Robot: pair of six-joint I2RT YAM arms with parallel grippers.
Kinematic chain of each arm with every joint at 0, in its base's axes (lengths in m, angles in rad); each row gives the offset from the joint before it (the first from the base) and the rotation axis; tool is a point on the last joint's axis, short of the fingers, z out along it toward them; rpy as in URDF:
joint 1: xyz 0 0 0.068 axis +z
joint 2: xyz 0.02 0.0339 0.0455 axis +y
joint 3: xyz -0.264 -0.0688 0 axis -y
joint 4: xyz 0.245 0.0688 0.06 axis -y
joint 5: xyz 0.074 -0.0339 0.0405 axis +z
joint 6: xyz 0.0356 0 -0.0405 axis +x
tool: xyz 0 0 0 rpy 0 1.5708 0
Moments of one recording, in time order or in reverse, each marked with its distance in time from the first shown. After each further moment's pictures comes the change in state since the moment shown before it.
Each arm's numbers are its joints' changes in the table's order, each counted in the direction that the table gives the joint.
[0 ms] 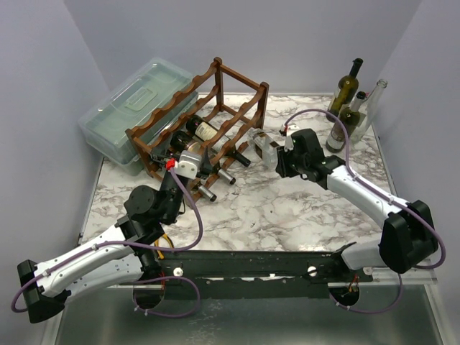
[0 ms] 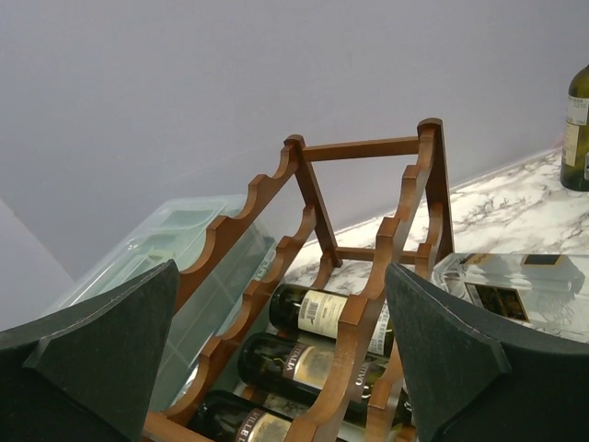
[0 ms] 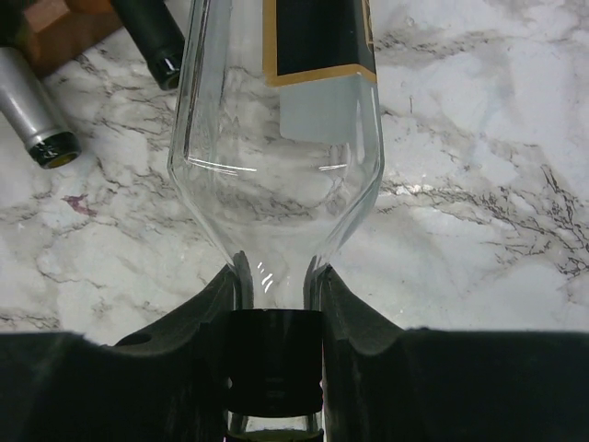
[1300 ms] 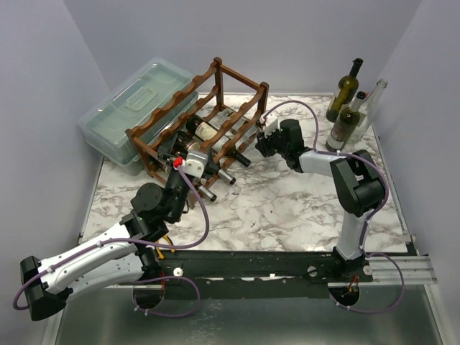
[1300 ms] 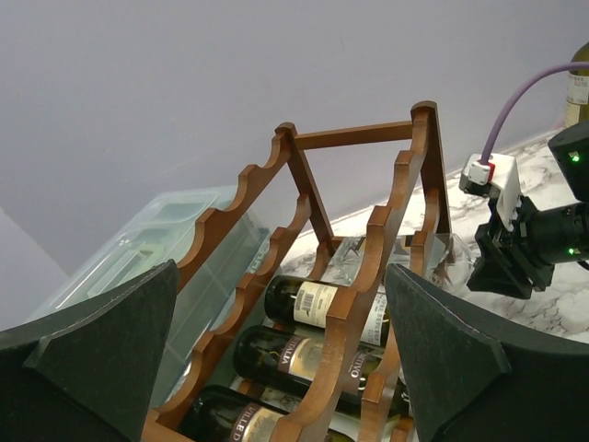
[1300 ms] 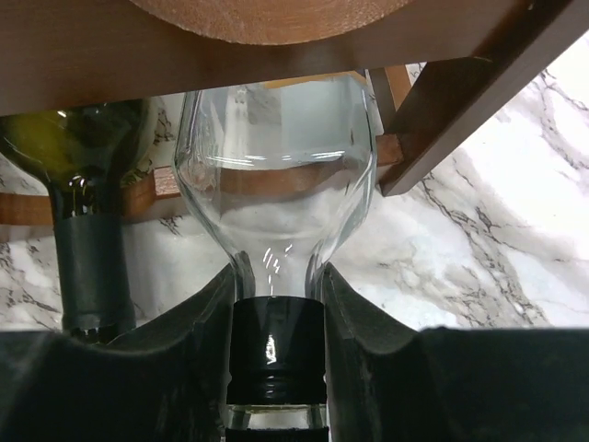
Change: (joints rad) left arm 0.000 0.040 0.000 0.000 0.000 -0.007; right arm -0.092 0.534 0.117 0.752 0.277 -0.307
